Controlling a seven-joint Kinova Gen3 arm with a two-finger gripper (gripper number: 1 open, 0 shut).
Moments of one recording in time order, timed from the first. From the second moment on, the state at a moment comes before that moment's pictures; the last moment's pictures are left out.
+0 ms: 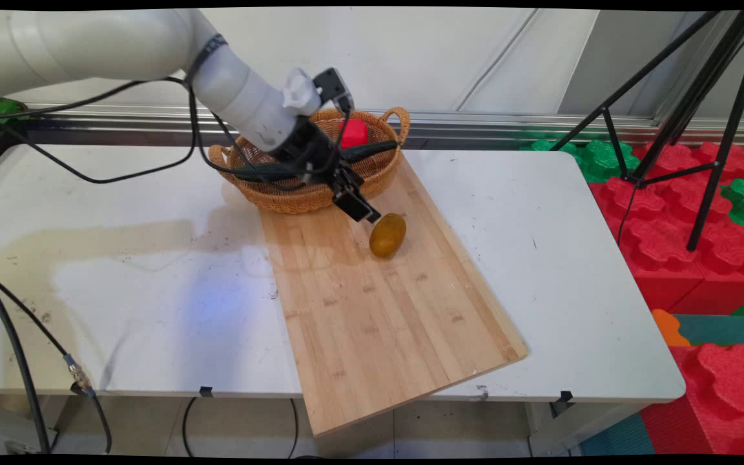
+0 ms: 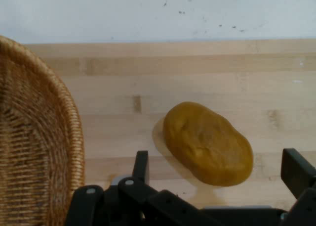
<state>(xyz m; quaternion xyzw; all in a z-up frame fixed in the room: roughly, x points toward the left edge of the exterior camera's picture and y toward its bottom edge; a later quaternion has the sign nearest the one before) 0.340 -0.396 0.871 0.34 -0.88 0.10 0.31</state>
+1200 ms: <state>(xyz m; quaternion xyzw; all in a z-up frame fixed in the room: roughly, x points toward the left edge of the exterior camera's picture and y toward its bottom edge) 0.289 -0.424 0.809 0.38 -0.88 0.09 0.29</state>
